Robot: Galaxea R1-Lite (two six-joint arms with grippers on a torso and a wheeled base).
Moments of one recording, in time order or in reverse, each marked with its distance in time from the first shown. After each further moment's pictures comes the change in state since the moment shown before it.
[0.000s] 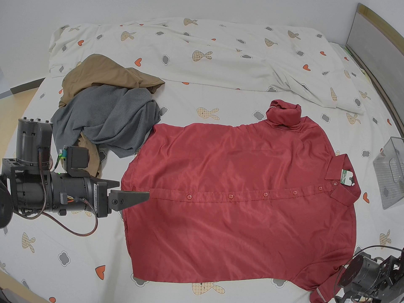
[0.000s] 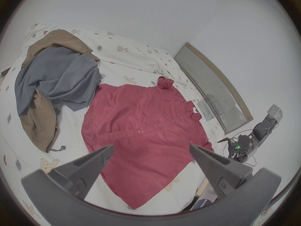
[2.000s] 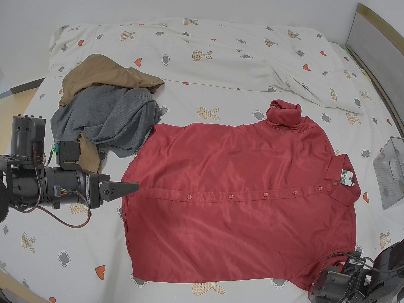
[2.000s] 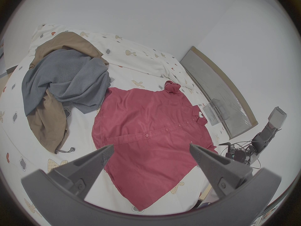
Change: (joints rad) left arm 0.065 -0.006 -0.011 0.001 0.000 -0.001; right arm 0.087 0.295 -0.032 -0.133 -0.230 0.143
